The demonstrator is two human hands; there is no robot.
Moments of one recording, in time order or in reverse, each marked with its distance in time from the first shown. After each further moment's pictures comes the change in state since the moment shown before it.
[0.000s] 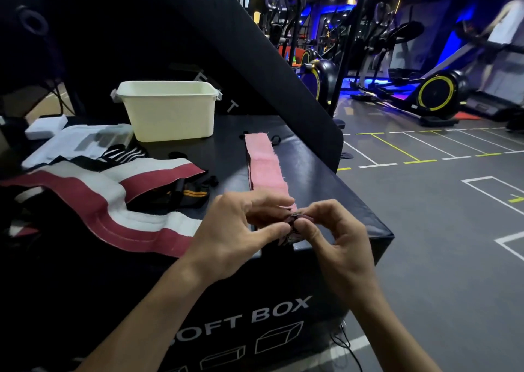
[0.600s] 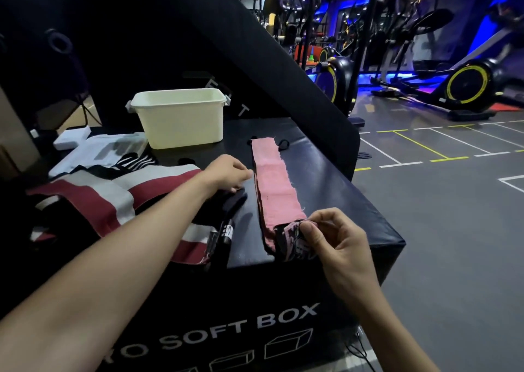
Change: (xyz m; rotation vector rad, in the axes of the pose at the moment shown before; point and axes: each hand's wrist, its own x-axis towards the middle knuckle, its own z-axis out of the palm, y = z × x) left_hand 0.149 -0.107 -0.050 0.371 0.023 -0.543; right_hand 0.006 0.017 -0.006 0.287 -0.006 0.166
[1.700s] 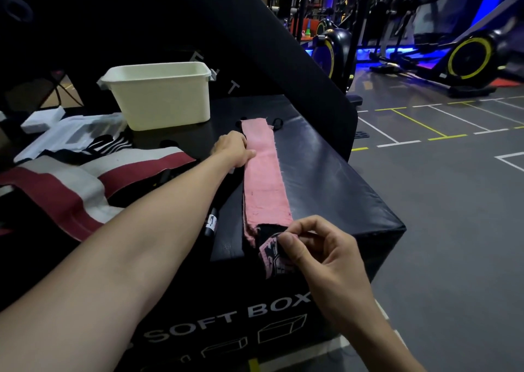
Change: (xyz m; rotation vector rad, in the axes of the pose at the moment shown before) left_hand 0.066 0.013 0.047 0.325 0.177 -0.063; right_hand -0.024 -0.007 0.007 0.079 -0.068 0.191
